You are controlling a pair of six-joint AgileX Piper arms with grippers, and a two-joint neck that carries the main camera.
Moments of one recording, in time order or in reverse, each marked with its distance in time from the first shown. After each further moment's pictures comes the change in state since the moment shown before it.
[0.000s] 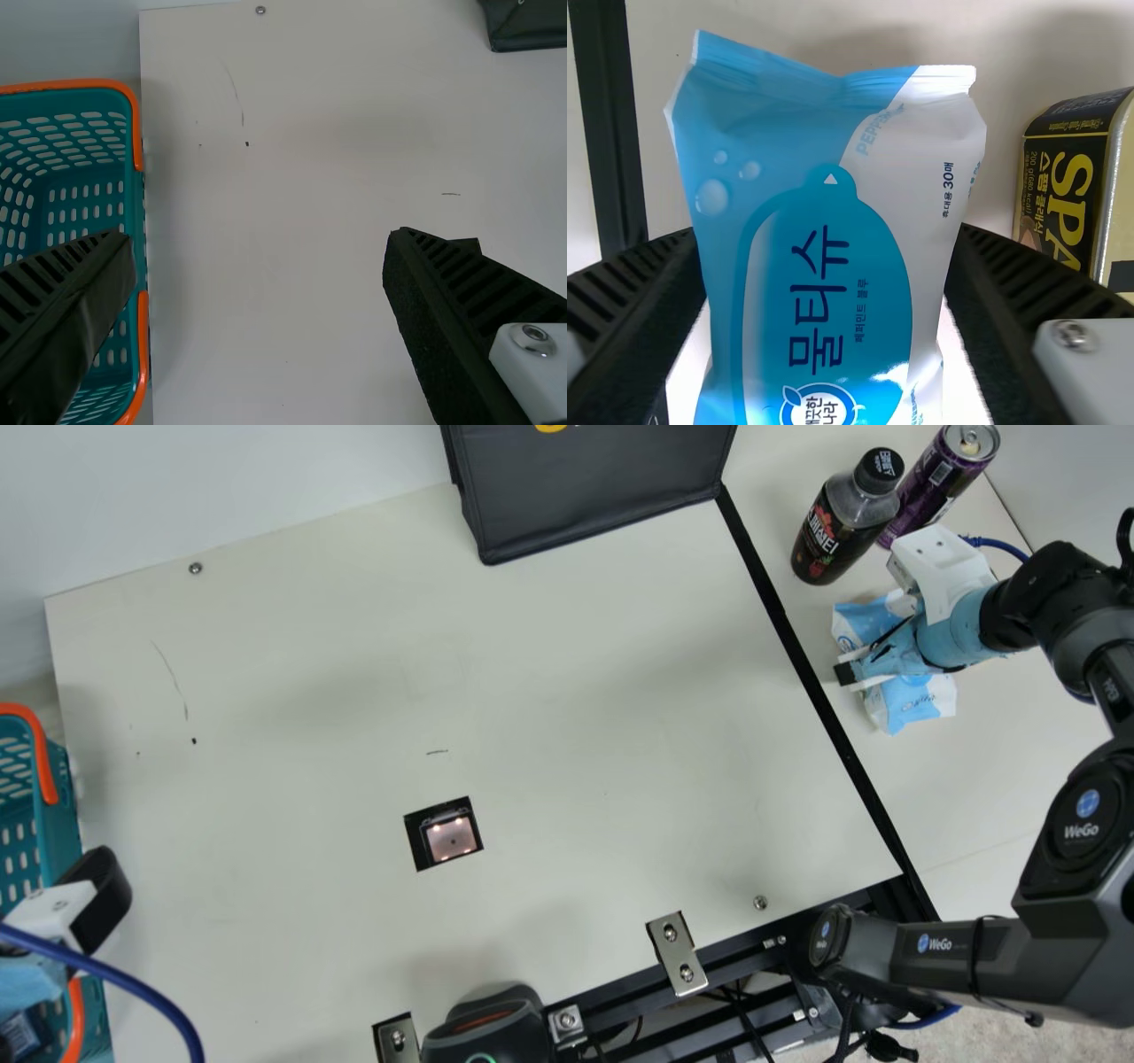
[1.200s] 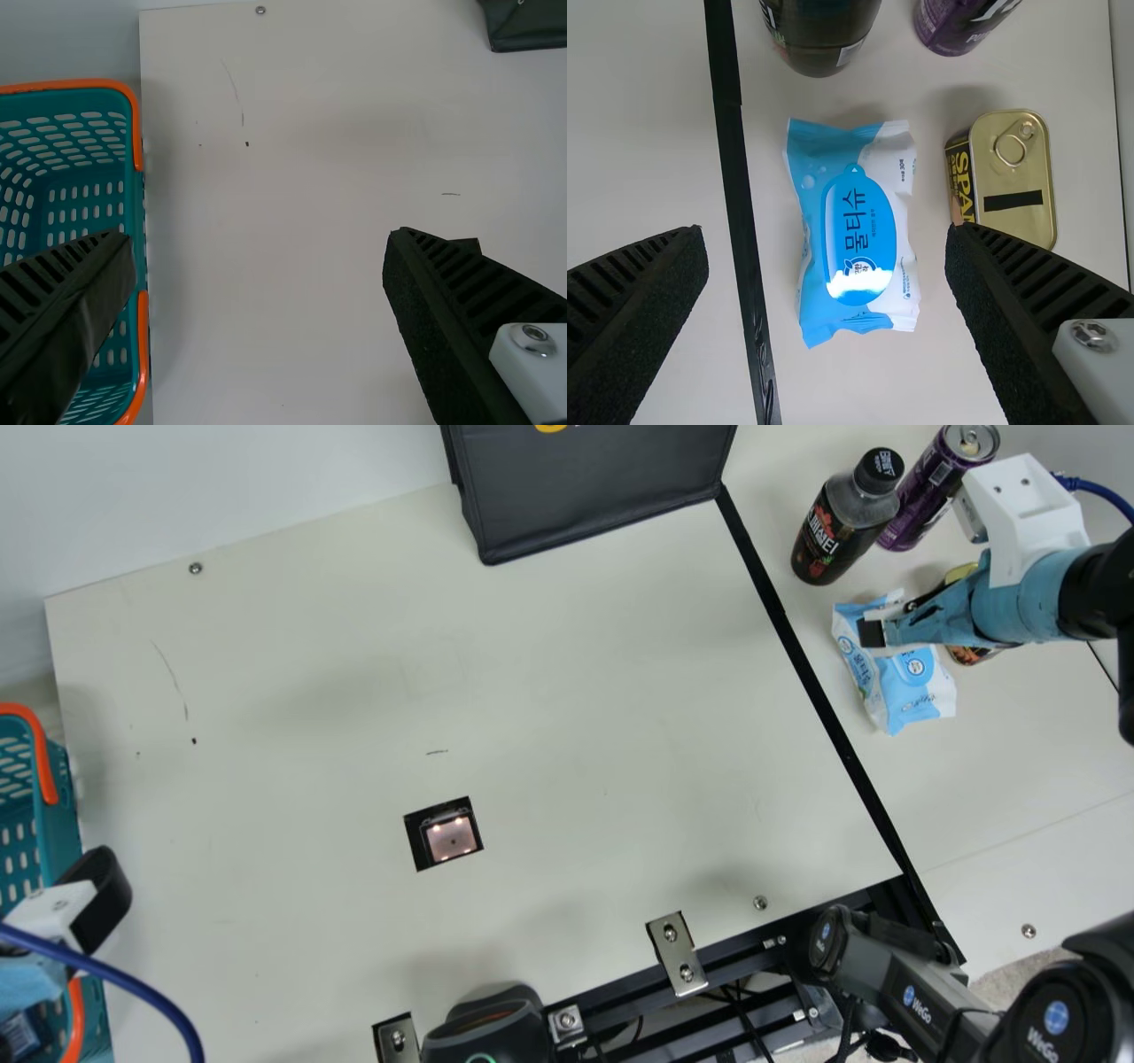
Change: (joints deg) left arm 0.0 0.0 0.0 0.0 0.0 0.0; right arm 1.0 -18.3 -7.0 -0.6 16.5 10.9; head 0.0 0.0
